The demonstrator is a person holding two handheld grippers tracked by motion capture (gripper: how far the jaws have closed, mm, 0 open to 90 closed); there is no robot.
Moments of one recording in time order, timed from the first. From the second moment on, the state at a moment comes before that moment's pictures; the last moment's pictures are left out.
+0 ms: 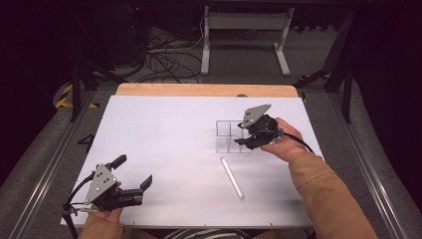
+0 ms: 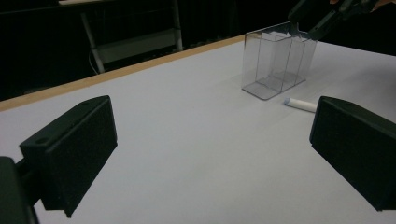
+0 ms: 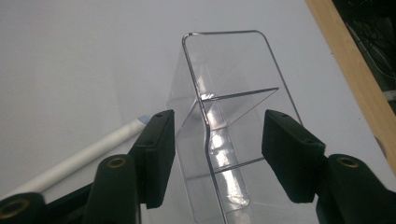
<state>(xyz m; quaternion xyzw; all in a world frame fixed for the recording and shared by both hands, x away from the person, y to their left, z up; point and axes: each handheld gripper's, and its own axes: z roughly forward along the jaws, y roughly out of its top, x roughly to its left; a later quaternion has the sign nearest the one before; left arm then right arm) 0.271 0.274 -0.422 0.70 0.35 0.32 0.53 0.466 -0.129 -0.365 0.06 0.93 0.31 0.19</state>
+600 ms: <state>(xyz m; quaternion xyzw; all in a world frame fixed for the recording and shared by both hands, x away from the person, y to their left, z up) 0.272 0.274 -0.423 0.70 0.35 0.32 0.53 0.480 -0.111 -0.392 0.04 0.95 0.25 0.16</state>
